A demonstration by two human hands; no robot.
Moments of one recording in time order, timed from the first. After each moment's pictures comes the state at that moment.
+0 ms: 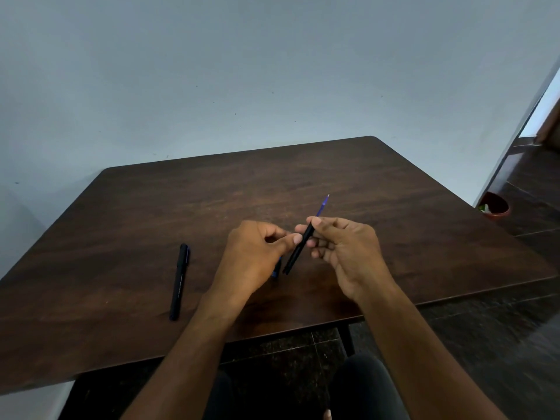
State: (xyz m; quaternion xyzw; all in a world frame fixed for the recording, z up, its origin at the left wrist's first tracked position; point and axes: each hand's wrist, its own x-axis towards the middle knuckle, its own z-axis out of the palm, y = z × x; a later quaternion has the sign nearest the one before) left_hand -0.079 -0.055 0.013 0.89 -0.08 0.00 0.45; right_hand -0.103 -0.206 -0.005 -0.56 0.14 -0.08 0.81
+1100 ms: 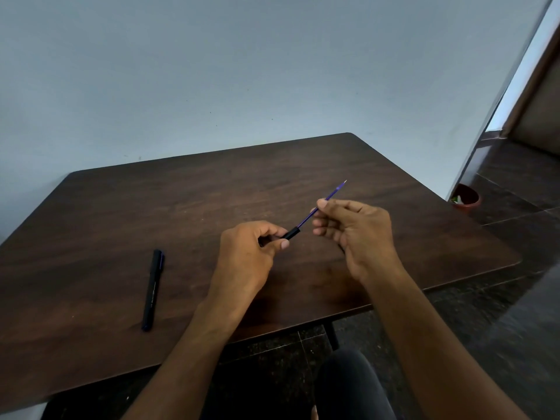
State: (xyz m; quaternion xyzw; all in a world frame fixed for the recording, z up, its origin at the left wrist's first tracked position) left_hand -0.080 -0.077 0.001 0.88 -0.14 0.08 0.44; right_hand -0.096 -0.251 0.000 -0.54 0.14 -0.18 0.81
